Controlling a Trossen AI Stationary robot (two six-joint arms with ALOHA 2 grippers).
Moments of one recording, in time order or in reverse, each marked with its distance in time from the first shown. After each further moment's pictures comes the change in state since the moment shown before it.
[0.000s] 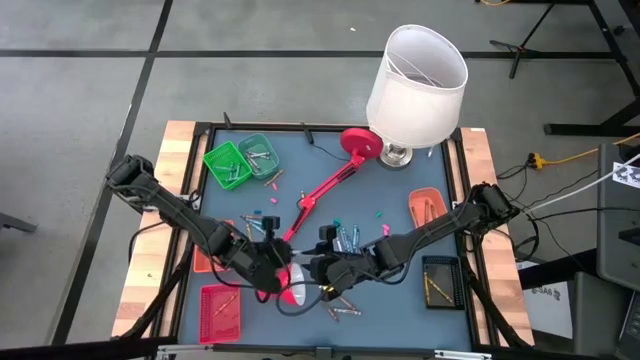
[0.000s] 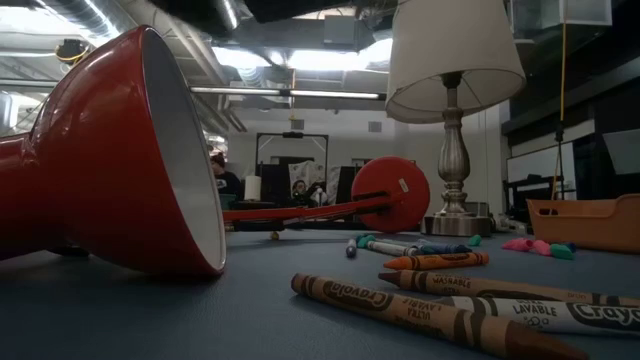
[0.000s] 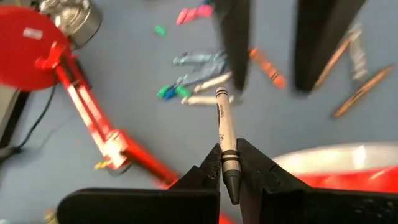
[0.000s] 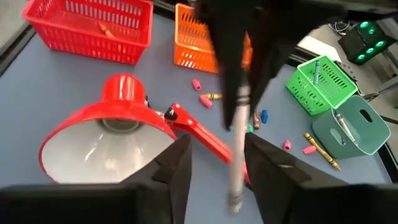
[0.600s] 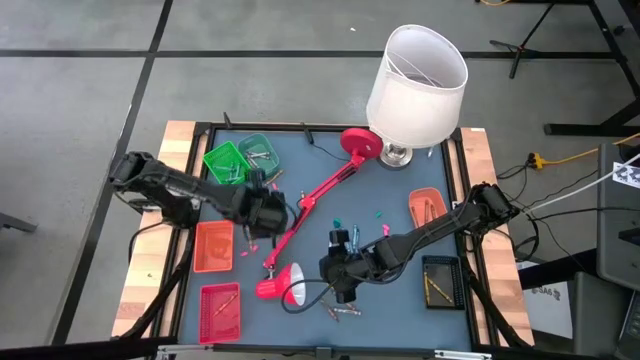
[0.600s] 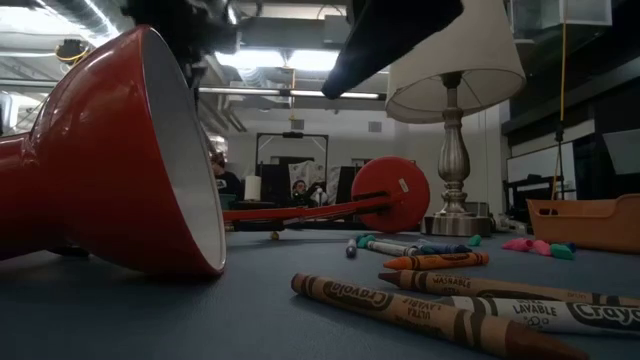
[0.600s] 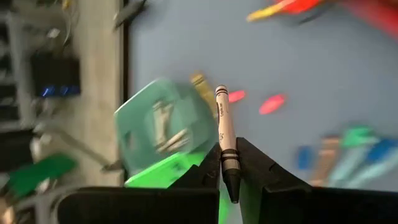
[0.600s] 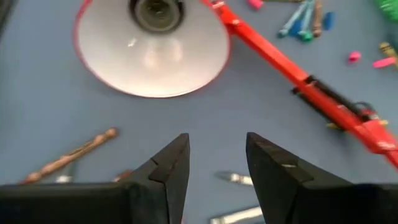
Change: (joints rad) left arm 0.367 0.000 0.000 -0.551 -0.090 0.081; right arm 0.000 0.000 0.000 -0.314 -0.201 0.208
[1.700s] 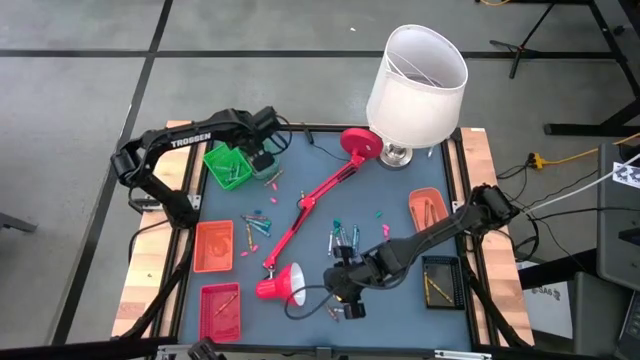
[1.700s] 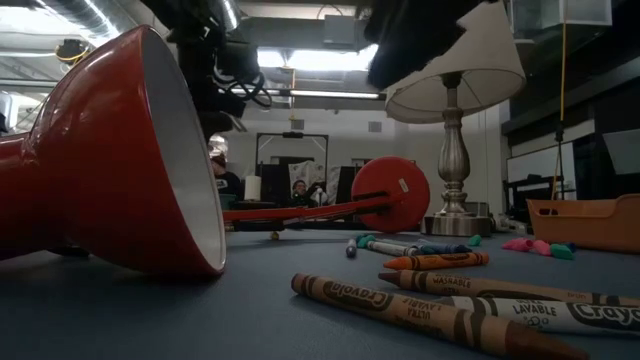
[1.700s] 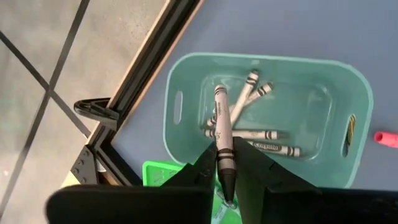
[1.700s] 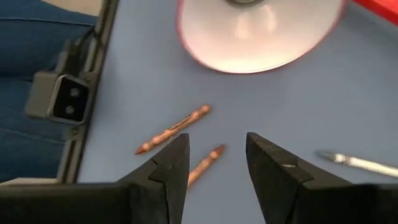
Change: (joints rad) left arm 0.786 0.000 0.000 0.212 0.270 0.235; right arm 0.049 0.000 0.000 -0.012 -0.269 0.169
